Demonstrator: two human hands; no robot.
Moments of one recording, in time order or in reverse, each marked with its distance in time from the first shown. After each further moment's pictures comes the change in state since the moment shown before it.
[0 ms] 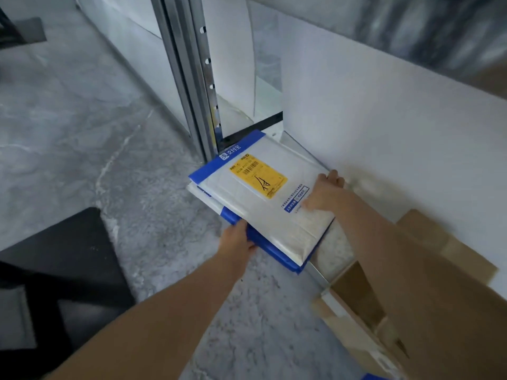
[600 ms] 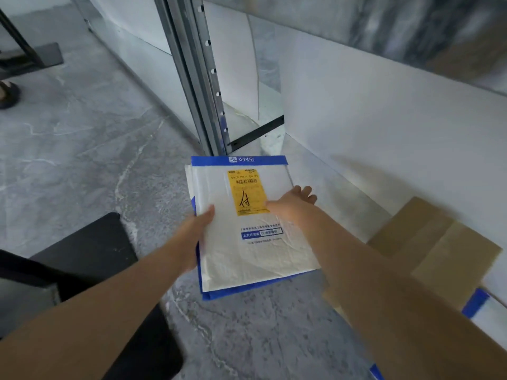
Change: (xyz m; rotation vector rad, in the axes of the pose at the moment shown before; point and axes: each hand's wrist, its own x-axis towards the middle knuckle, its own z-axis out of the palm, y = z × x) left_hand -0.032 0.067 -0.084 0.305 -0.116 0.085; right_hand -0.051 -0.064 0.032 0.390 -0.057 0.044
